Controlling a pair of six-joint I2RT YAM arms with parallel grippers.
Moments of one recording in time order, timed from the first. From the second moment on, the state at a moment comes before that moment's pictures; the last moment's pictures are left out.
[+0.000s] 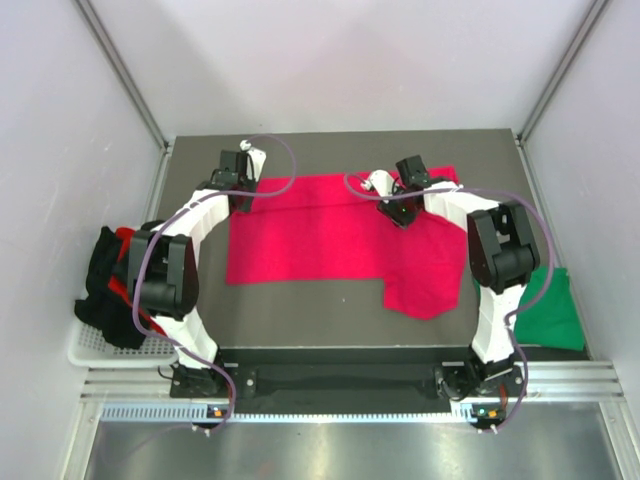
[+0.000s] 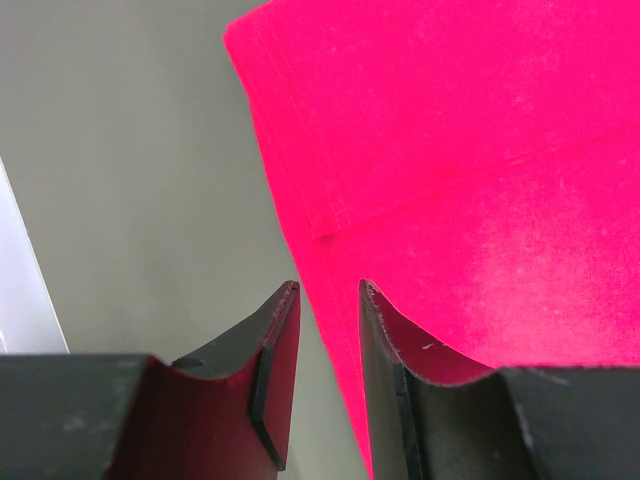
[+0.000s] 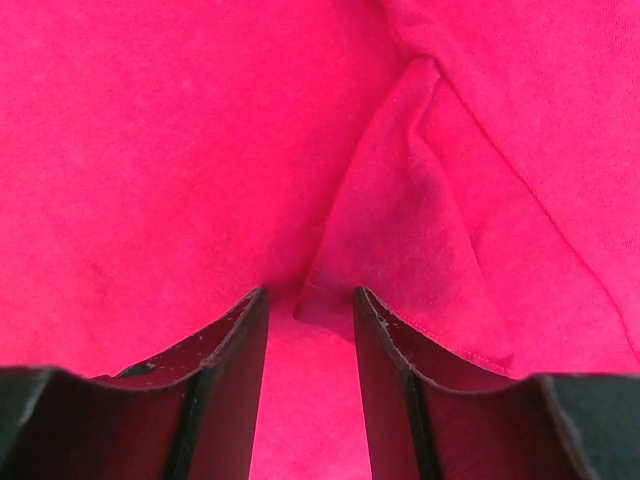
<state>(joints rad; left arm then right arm) -0.16 1.77 1.28 -0.33 -0.17 0.25 0.34 1.99 1.39 -0.45 -0.13 -0.66</state>
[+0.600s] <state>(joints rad) -0.16 1.77 1.27 -0.33 -0.17 0.25 0.35 2.02 1.42 -0.43 -0.06 -0.63</state>
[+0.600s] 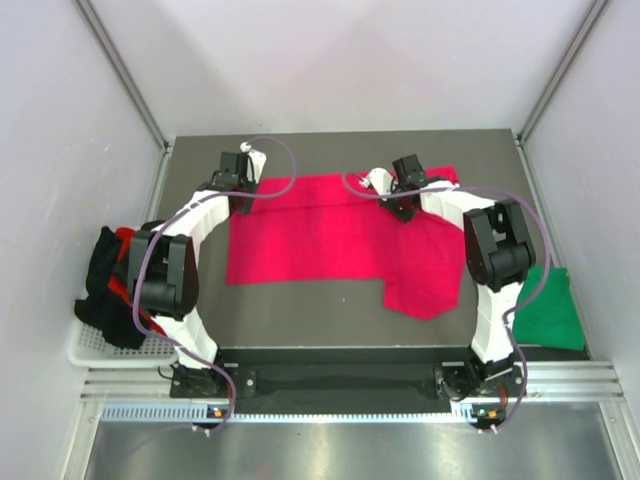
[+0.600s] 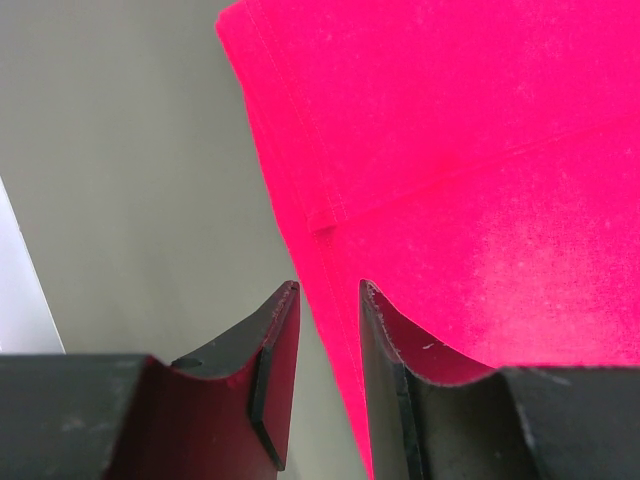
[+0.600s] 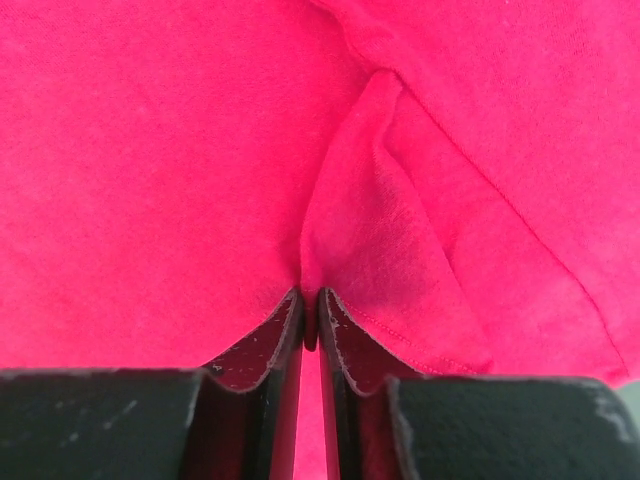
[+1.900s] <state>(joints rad) -0.16 1.58 1.15 -0.57 0.02 0.35 0.28 1.30 1.01 -0.49 -0.14 -0.65</state>
